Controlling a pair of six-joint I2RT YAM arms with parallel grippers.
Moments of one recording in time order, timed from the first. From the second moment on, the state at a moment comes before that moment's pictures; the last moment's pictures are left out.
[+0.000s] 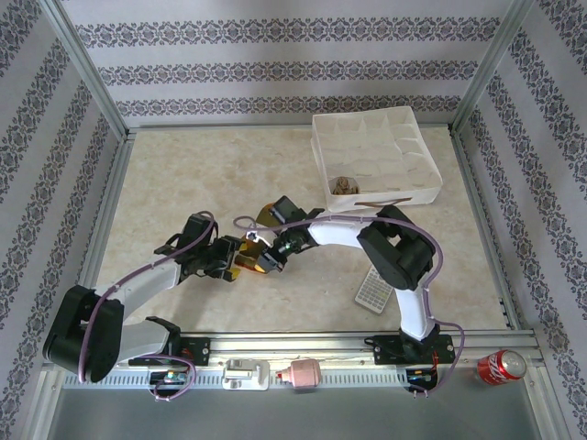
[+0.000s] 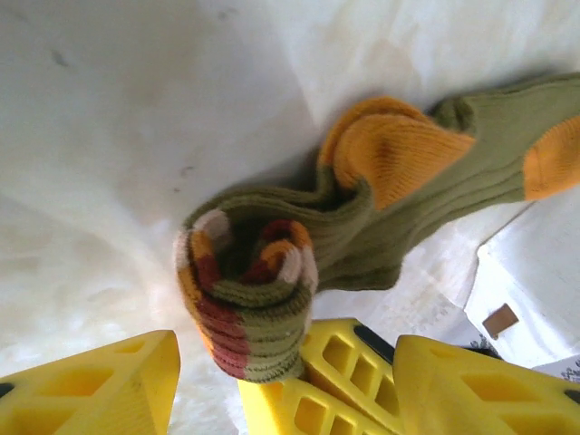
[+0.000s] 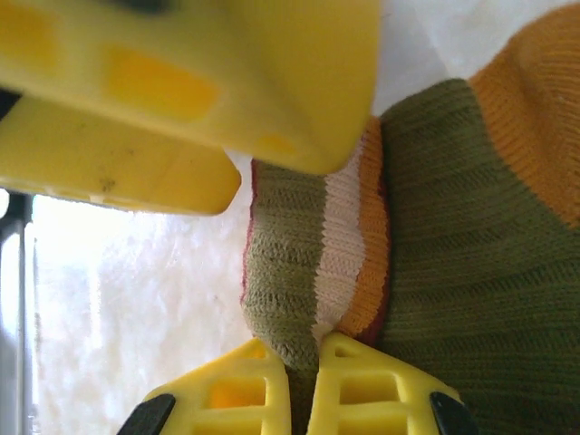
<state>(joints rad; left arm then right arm) -0.34 1.22 0.50 -0.22 0.40 -1.62 0.78 2.03 1.23 -0.33 -0.73 -0.14</state>
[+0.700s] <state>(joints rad) -0.40 1.30 0.44 -0.07 0.32 -1.62 0.68 2.17 1.35 -0.47 -1.01 0.08</state>
